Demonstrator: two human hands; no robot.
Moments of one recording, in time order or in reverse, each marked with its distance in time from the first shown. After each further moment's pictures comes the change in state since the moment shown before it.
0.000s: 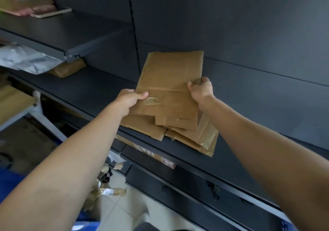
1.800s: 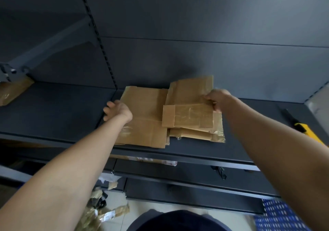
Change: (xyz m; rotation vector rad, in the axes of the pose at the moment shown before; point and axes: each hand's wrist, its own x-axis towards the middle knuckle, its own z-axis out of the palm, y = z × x) left_hand 0.104 -0.047 0.024 1.108 0.126 -0.002; right_hand 0.029 0.083 -0.039 0.140 0.263 0.446
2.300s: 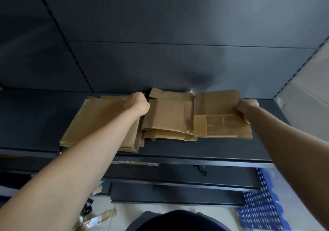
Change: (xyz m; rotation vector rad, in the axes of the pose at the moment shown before) left_hand -0.059 0.119 0.021 -0.168 0.049 0.439; right_hand 0.013 0.039 -0.164 -0.218 0.420 0.087
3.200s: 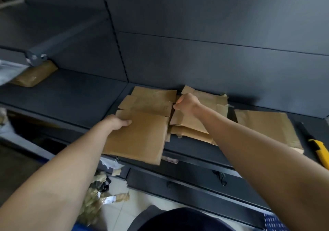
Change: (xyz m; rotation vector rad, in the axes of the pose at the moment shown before) left_hand -0.037 -0.187 -0.039 -0.154 -0.258 -0.561; right_hand -0.147 -0.072 0.189 -0.555 -0.588 -0.710
